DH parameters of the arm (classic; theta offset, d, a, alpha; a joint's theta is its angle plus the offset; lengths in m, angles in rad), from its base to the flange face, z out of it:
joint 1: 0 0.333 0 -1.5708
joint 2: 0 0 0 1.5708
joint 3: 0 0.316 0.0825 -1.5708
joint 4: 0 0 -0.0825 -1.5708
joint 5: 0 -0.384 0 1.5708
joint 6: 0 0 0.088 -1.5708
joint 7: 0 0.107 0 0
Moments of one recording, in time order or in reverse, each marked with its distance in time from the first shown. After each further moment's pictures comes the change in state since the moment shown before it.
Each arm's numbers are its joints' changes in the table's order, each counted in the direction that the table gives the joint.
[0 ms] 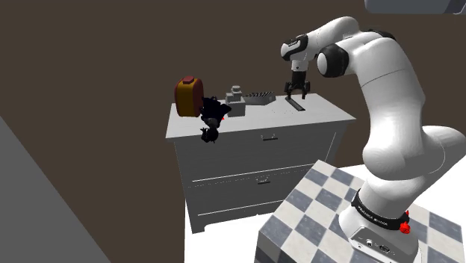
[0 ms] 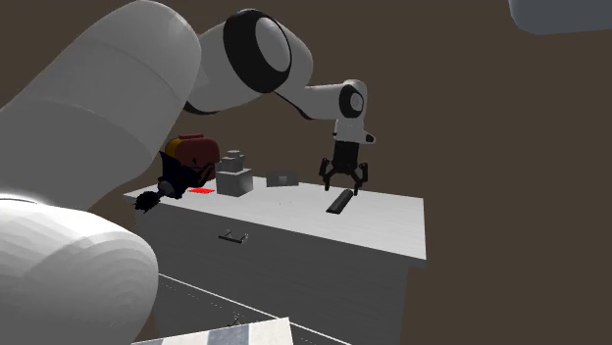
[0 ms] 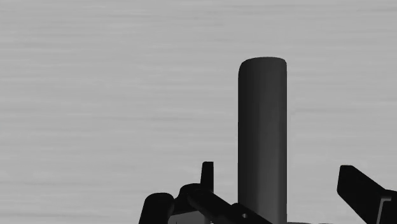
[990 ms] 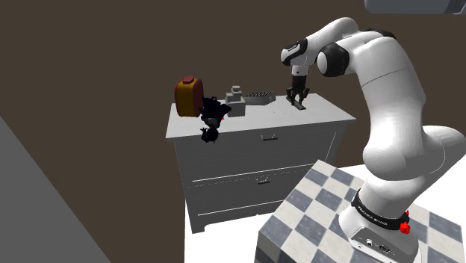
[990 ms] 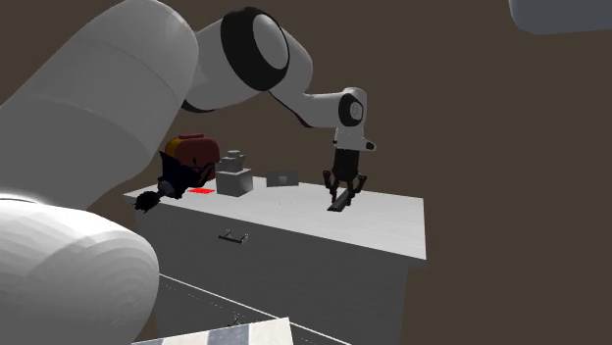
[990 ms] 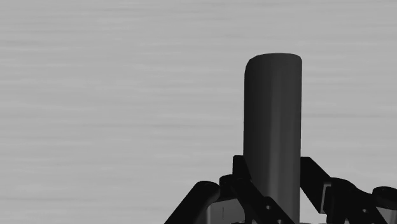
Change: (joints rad) arm 0.011 -0.012 -0.003 0.083 0.002 -0.078 -0.006
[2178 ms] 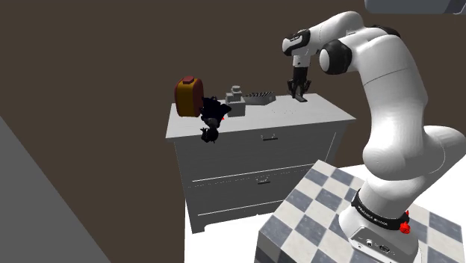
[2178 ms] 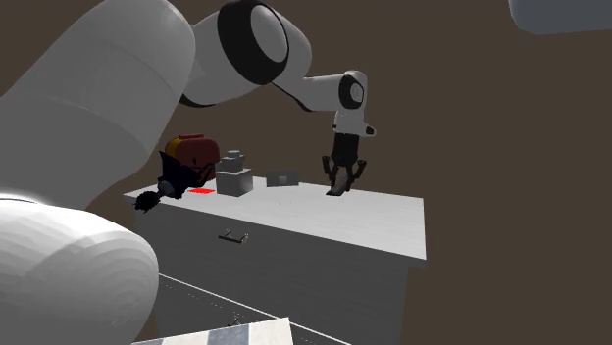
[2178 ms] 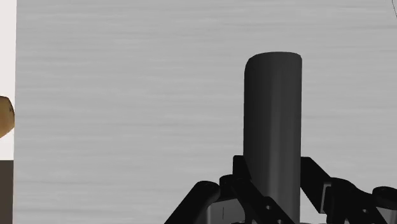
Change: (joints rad) arm -0.005 -0.030 -0.004 -0.075 0.006 0.110 0.008
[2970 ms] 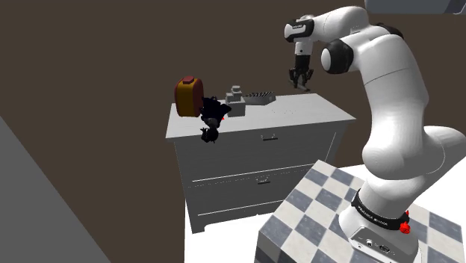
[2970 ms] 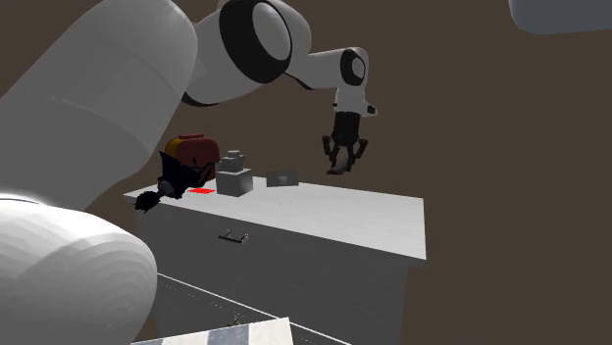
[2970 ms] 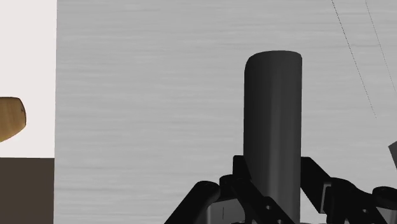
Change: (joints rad) arm -0.022 -0.004 -0.002 -0.157 0.004 0.157 0.013
